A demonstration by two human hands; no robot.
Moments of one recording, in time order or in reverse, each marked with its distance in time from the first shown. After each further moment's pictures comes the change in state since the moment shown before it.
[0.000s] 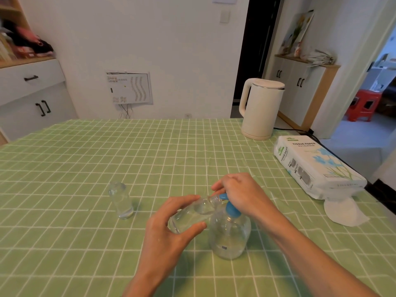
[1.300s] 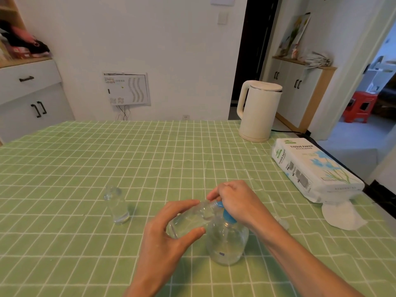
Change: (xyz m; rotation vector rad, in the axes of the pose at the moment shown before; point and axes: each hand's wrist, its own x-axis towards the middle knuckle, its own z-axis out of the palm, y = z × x) left_hand 0.003 -0.005 0.004 -0.059 -0.010 0.020; right_hand -0.002 0.000 0.003 -0.034 -0.027 0.017
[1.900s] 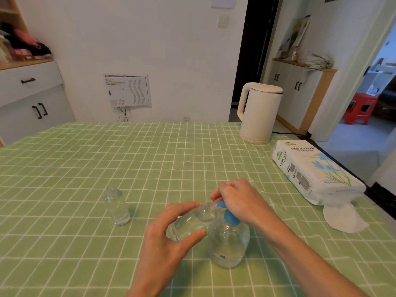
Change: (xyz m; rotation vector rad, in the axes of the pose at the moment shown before) left_hand 0.001 -0.001 0.001 0.007 -0.006 0.023; right_hand -0.002 -0.009 -0.008 -0.042 0.003 0.026
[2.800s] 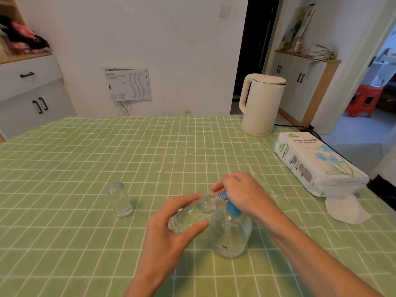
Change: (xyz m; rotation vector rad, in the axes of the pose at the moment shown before) left_hand -0.003 0.000 -0.001 0.013 -0.006 -0.050; right_hand 0.000 0.003 0.004 0.025 0.006 -0.004
